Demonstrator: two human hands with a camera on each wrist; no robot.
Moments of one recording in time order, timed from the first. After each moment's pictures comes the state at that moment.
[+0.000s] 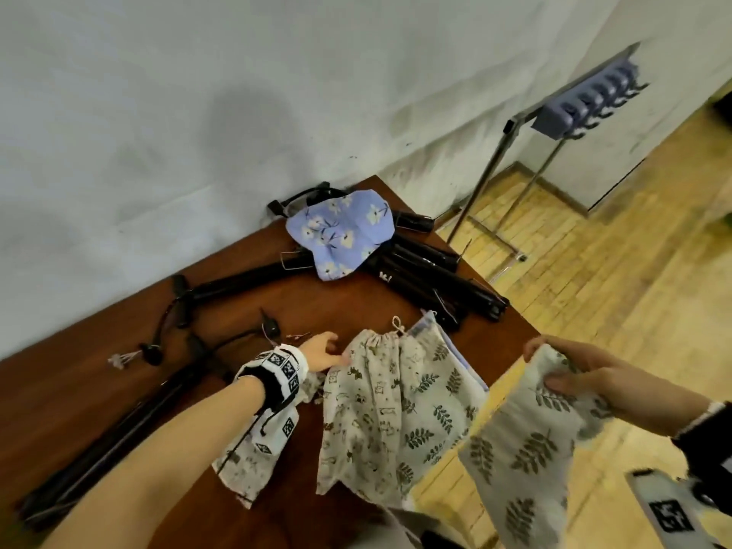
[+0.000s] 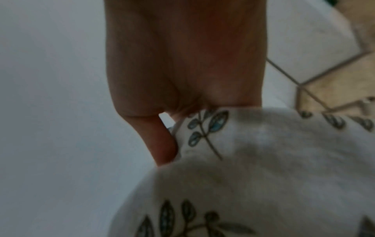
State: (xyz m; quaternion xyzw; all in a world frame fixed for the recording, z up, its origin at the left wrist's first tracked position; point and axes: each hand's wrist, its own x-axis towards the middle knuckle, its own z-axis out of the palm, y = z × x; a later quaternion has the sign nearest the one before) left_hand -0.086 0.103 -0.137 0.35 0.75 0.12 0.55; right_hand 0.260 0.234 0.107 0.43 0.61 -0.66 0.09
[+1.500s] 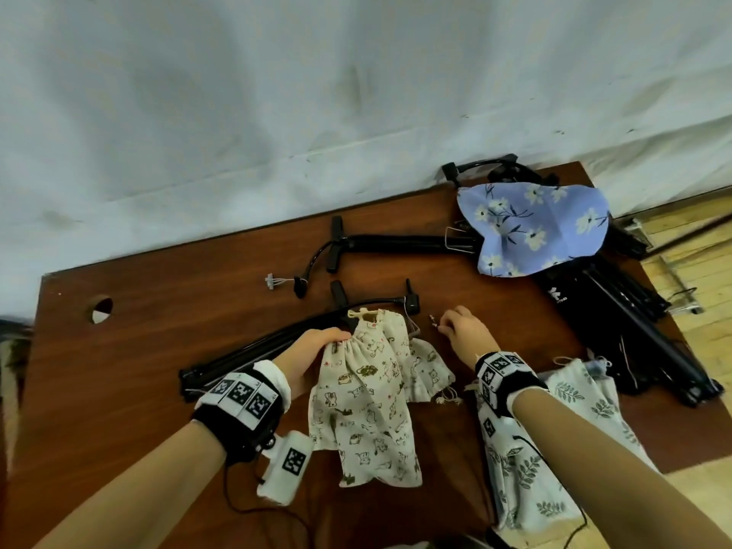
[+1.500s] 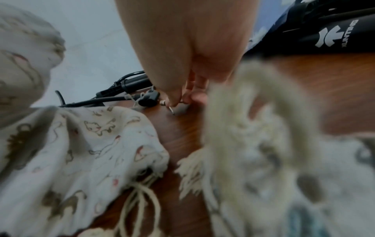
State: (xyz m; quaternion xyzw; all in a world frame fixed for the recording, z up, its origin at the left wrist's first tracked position) left_hand -0.175 -0.081 -0.047 -0.14 0.62 0.54 0.56; right_hand -0.061 0.174 -0.182 0.25 0.92 -0.27 0.15
